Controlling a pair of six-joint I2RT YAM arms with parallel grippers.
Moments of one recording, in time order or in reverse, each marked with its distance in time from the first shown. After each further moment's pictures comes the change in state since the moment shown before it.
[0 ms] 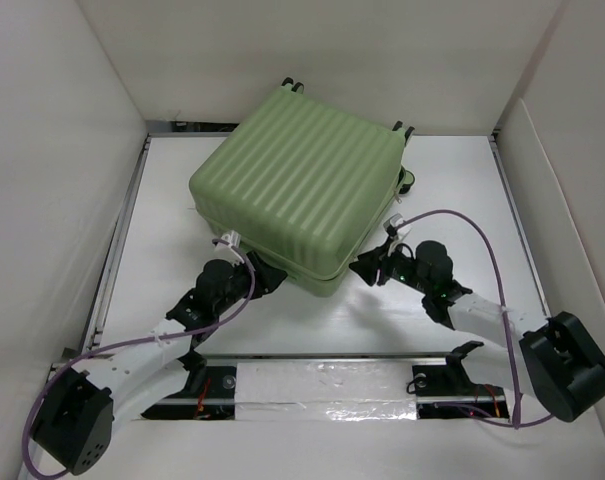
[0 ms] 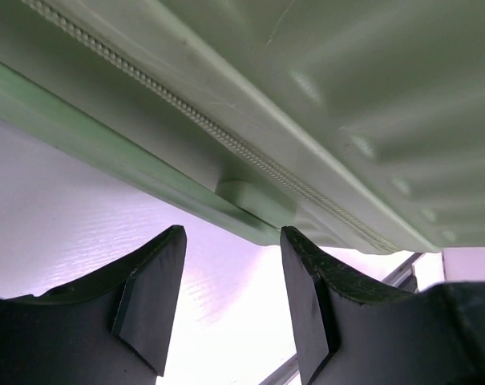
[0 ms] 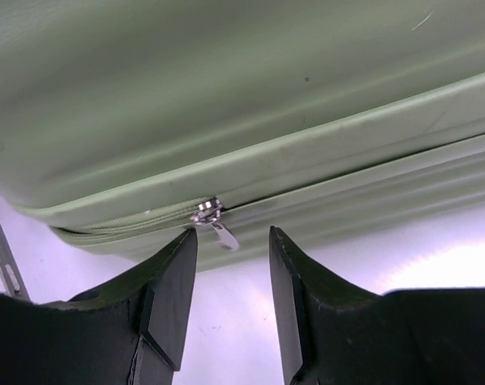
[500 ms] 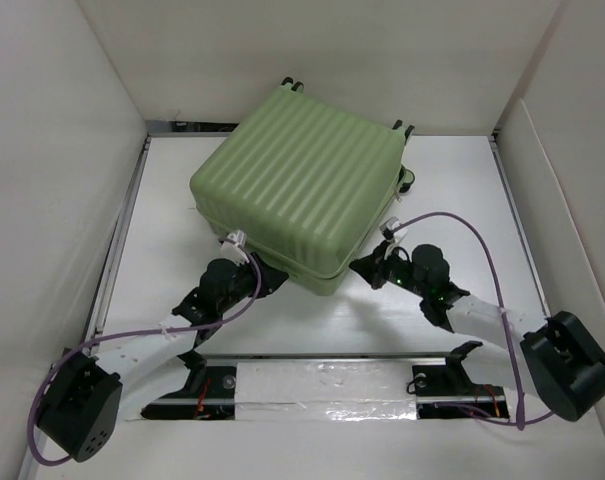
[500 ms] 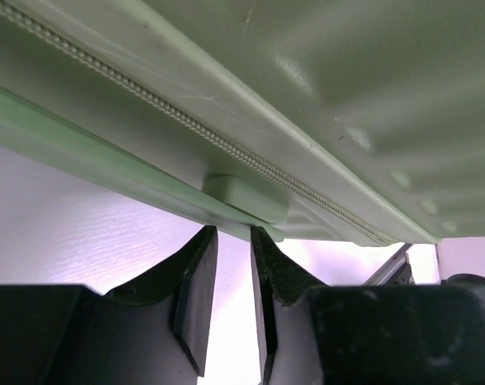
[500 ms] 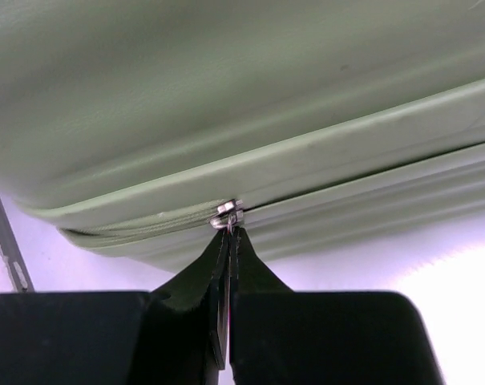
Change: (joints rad) left arm -0.011 0.087 -0.012 0.107 0.040 0.002; right arm 0.032 0.043 0.000 0.046 0.001 0.024
